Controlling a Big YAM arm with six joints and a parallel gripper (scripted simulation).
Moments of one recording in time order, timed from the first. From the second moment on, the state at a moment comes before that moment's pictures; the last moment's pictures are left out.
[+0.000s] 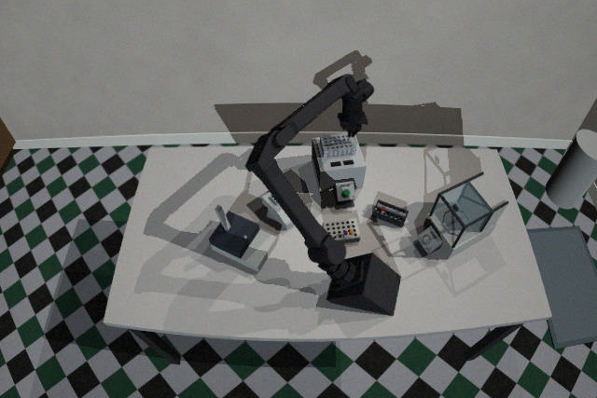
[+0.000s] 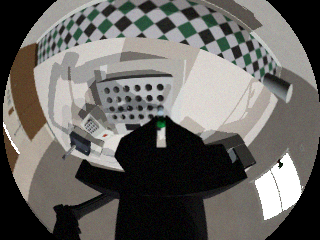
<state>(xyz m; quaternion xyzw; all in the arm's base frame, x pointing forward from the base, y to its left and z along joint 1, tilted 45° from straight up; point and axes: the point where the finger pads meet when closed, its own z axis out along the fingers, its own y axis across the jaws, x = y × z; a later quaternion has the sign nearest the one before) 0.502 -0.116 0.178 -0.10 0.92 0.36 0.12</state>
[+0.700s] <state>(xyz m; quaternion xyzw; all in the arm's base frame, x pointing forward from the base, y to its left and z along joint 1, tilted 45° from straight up) 0.502 -0.116 0.178 -0.10 0.92 0.36 0.12</state>
